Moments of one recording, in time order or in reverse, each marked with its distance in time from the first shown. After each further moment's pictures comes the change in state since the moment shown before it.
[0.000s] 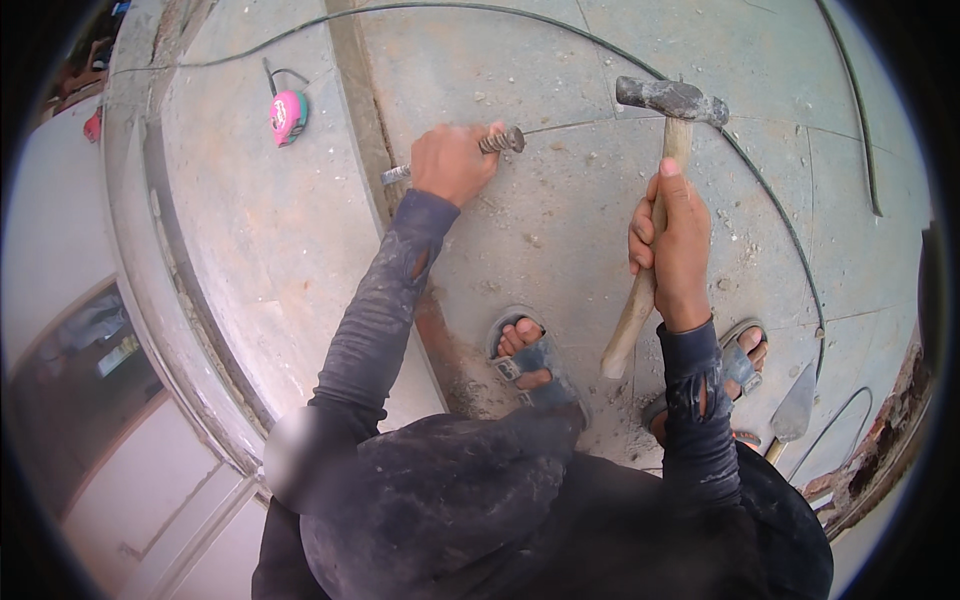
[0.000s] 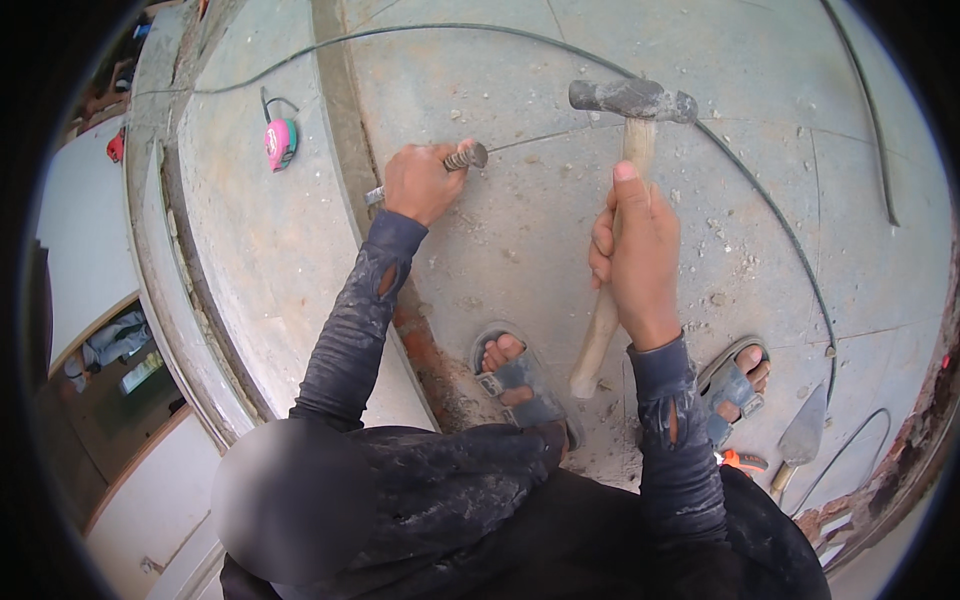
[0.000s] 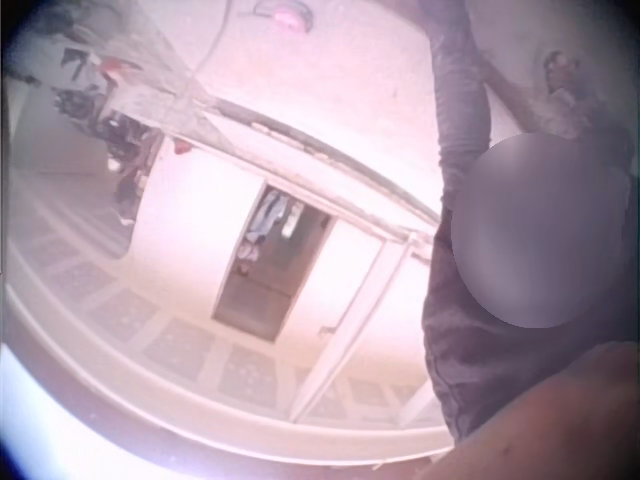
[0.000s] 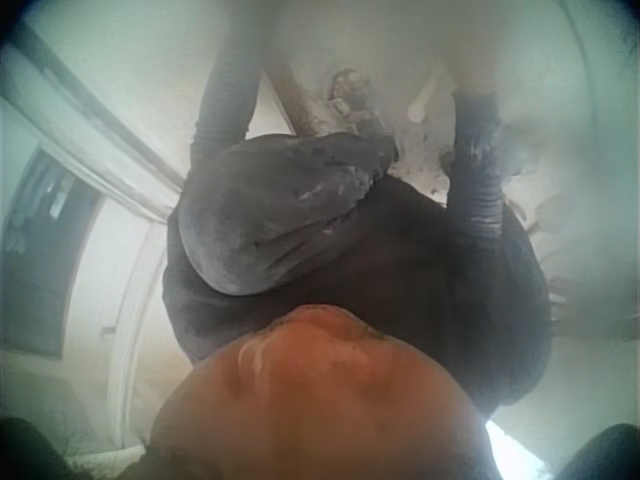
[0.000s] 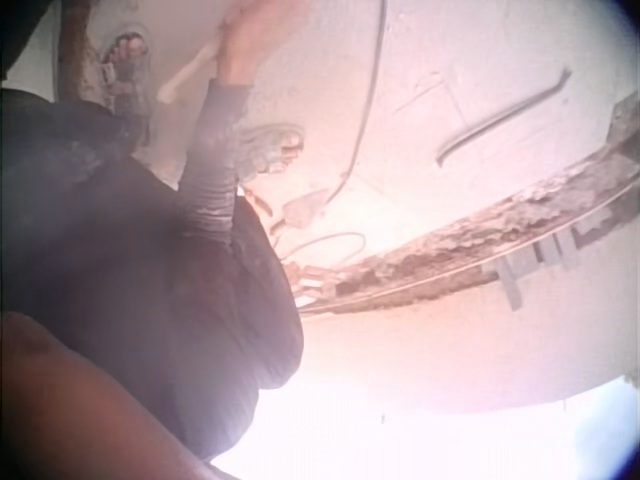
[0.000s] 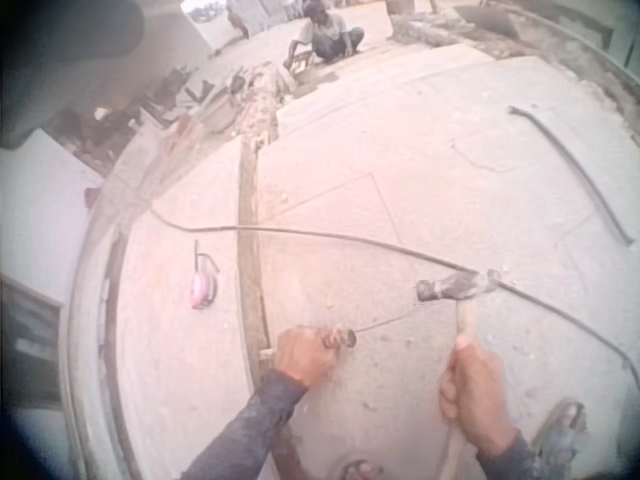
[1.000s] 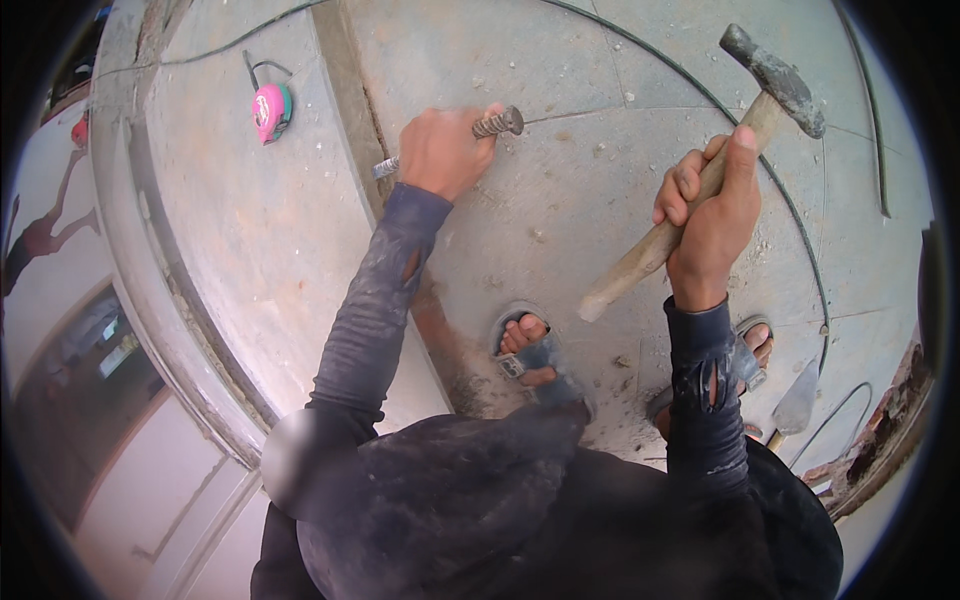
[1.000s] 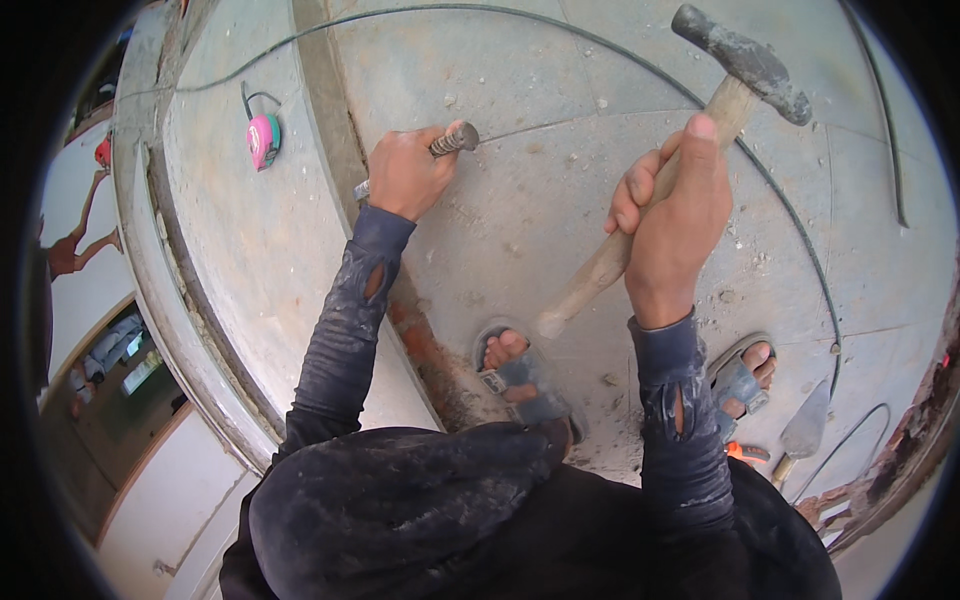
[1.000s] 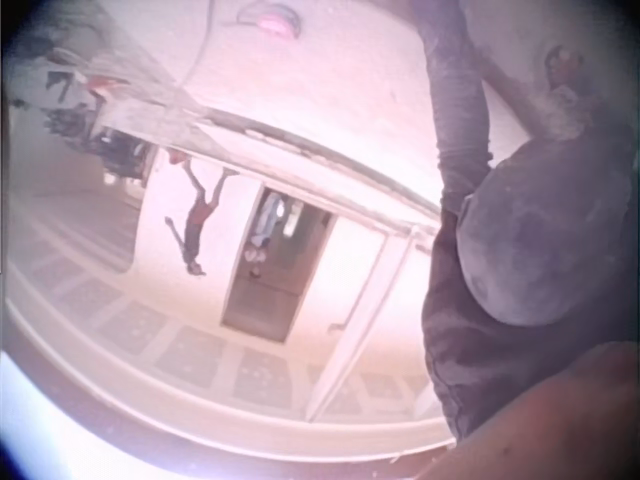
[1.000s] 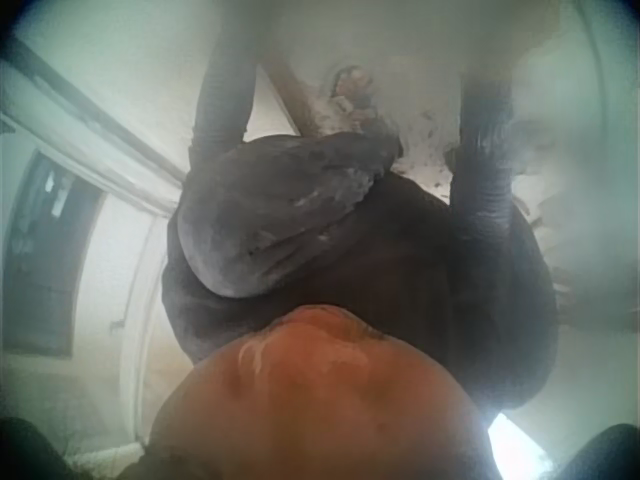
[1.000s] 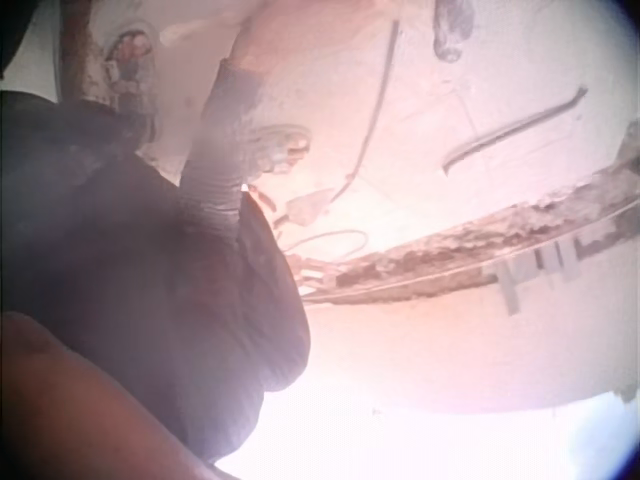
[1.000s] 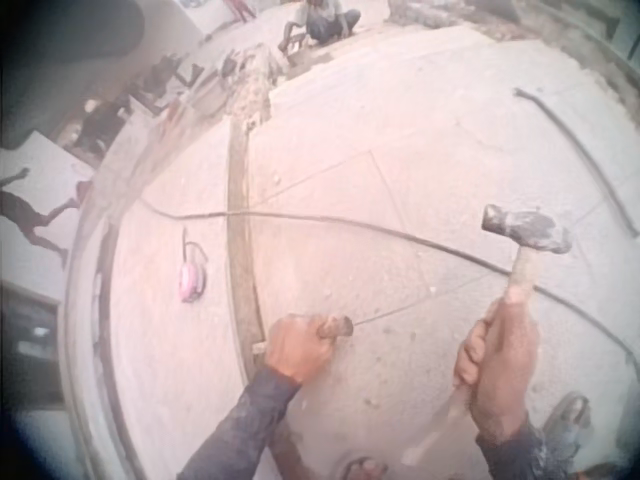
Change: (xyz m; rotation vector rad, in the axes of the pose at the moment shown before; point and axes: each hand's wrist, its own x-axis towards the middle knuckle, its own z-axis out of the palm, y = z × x) left_hand 0.007 -0.003 -0.007 -0.055 -0.003 0.013; right_hand 0.020 -0.018 0.020 0.183 0.211 -0.289
